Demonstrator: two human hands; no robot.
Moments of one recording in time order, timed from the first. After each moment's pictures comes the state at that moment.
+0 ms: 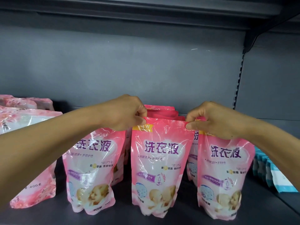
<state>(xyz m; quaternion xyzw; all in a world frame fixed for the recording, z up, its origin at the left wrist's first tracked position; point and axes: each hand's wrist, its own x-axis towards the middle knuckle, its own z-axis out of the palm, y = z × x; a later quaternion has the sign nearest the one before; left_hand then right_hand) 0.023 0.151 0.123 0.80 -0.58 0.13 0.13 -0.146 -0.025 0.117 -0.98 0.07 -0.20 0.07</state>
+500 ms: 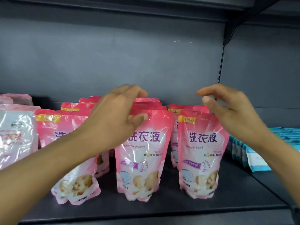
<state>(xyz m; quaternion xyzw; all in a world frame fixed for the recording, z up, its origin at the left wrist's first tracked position) -0.035 0.160 0.086 0.72 -0.56 0.29 0.30 -0.207 -0.038 0.086 -0.86 0.09 -0.49 0.14</state>
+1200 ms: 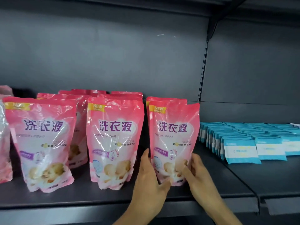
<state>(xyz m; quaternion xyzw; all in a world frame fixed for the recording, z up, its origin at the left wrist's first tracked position) -0.129 0.056 -0.099 0.70 -0.45 -0.05 0.56 -0.236 -0.047 -0.083 -0.76 0.23 -0.38 0.47</state>
